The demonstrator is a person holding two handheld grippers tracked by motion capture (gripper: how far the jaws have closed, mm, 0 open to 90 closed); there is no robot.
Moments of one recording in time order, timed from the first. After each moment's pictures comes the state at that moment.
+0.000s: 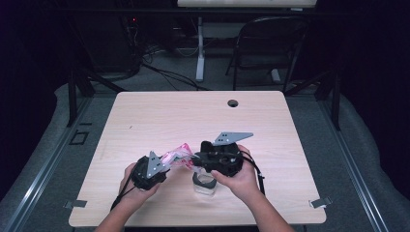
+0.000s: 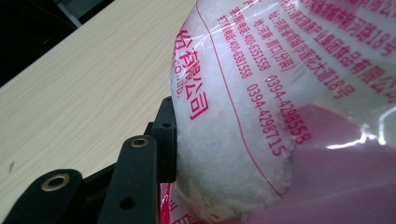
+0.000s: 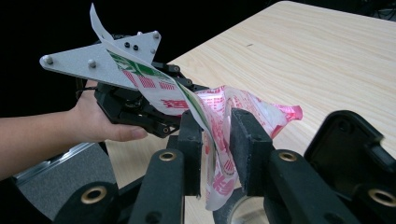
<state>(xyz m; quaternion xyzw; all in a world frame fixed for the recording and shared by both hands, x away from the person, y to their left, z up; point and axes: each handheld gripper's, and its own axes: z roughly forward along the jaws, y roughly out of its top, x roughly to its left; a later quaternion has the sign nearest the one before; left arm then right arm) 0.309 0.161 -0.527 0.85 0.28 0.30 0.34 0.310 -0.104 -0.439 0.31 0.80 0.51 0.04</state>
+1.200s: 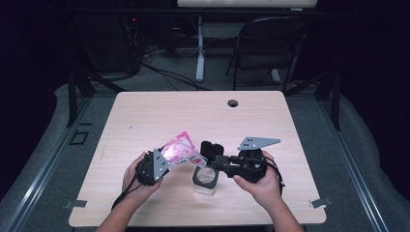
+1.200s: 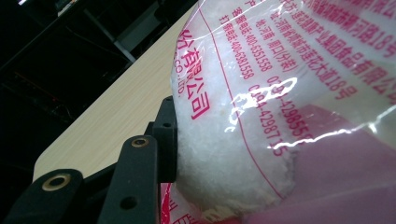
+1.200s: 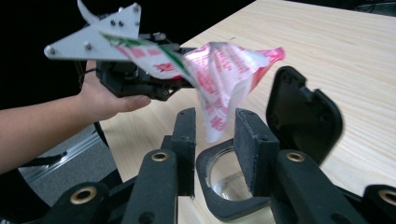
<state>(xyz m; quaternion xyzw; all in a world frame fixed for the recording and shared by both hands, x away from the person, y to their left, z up) 0.310 0.149 -0.522 0.82 0.25 0.40 0.32 0.292 -0.157 -0.436 0.34 0.79 0.52 0.04</state>
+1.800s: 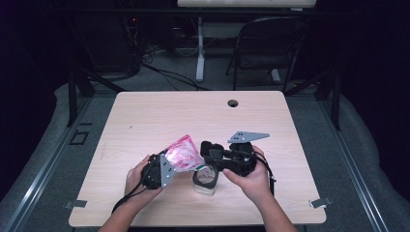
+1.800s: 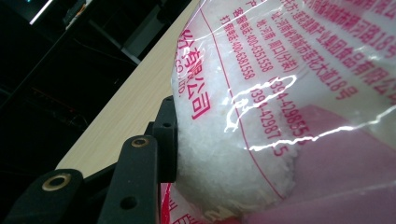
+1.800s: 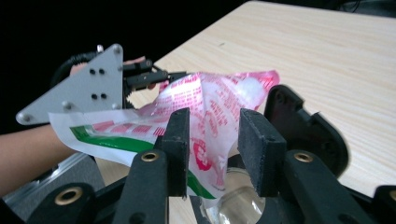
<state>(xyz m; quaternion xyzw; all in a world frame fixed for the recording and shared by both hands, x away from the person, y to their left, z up) 0.303 0.137 -0.531 0.83 0.22 0.43 0.29 0.308 -0.131 -0.439 0.36 0.79 0.50 0.05</state>
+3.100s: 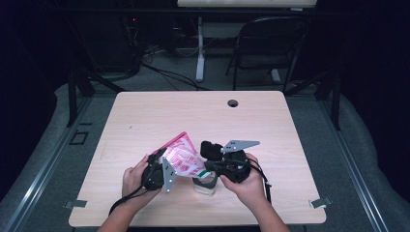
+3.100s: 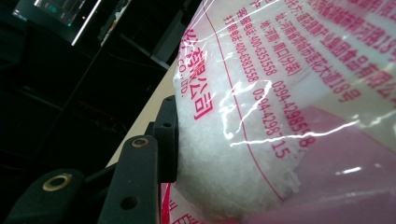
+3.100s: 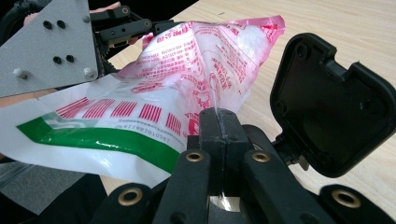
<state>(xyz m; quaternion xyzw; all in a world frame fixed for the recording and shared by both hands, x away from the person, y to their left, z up) 0.294 0.133 -0.527 0.81 0.18 0.50 0.25 0.302 -0.123 -0.463 0.36 0.81 0.47 0.05</state>
